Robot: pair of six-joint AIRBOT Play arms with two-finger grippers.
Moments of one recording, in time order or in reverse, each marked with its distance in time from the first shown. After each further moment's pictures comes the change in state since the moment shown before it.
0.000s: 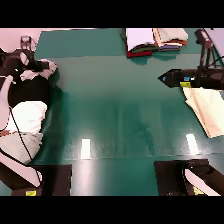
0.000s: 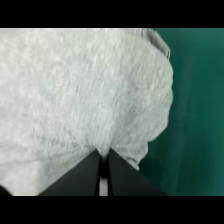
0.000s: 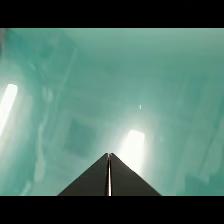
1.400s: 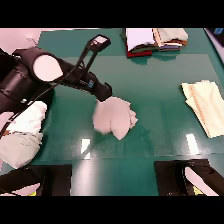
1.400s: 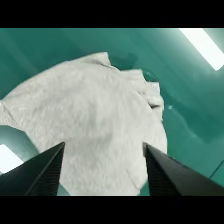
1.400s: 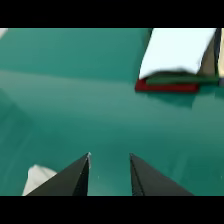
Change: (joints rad) left arm -0.756 0.531 -0.264 -0.375 -0.342 0.145; right arm -0.194 -0.008 0.460 -0.077 0.222 0.020
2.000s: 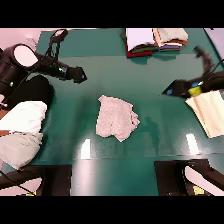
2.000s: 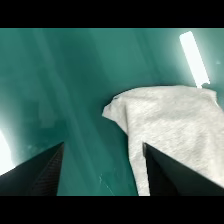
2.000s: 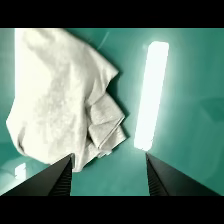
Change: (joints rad) left arm 0.365 -0.050 -0.082 -0.080 0.050 0.006; right arm -0.008 -0.145 -0.504 0.175 0.158 -0.045
